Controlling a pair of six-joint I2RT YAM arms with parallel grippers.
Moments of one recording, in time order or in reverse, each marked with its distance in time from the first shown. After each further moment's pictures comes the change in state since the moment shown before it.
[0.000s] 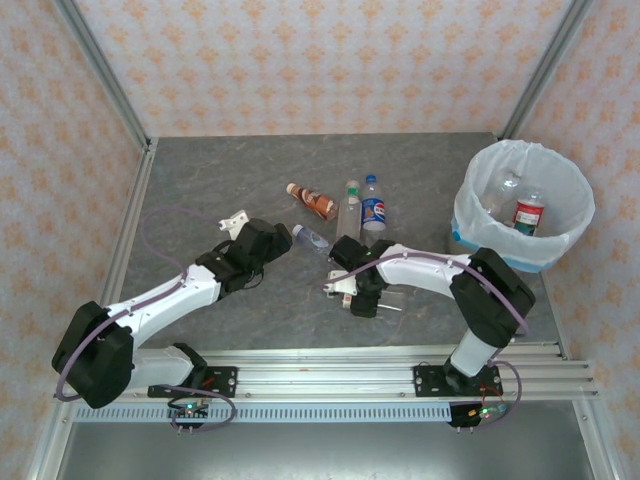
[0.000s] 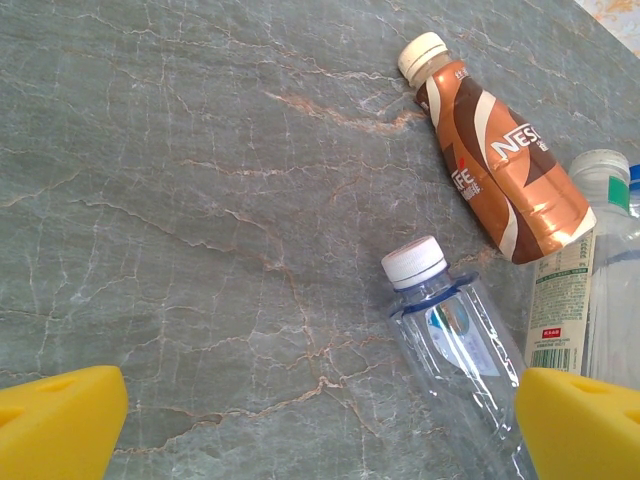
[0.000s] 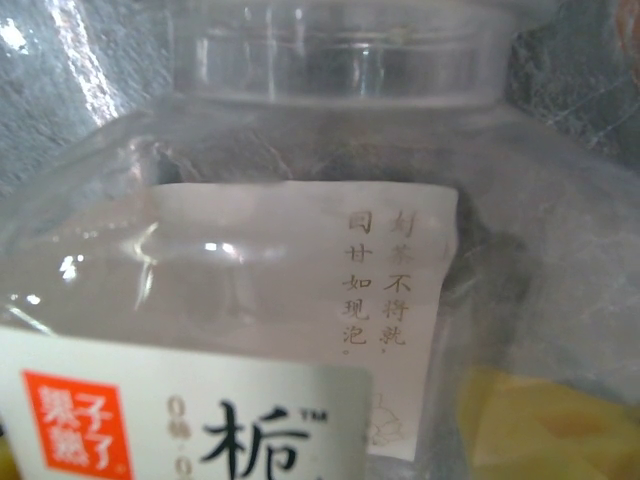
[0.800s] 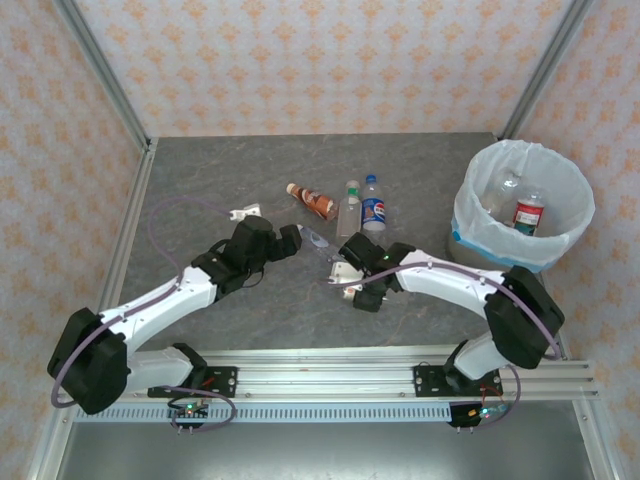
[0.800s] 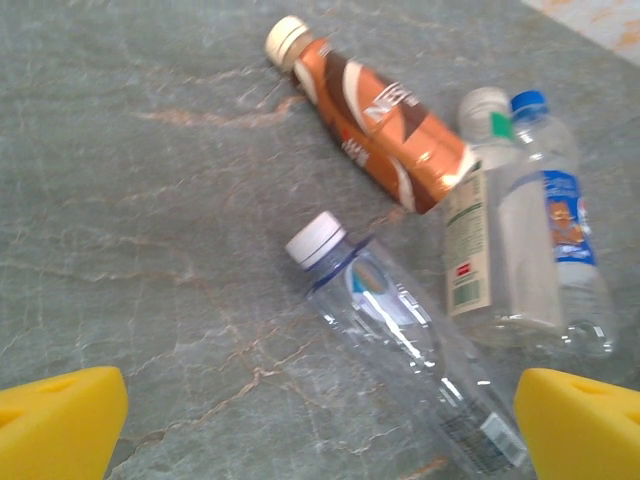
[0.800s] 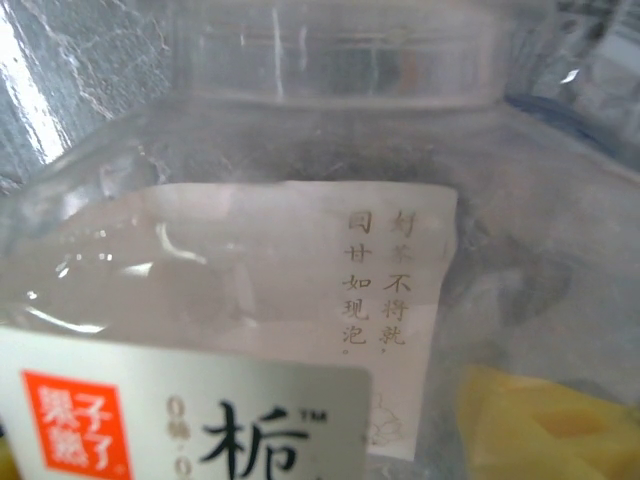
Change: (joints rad) left arm 0.000 -0.050 0.002 0.090 0.138 0.253; right arm -0.001 -0.190 -0.061 0.047 0.038 0.053
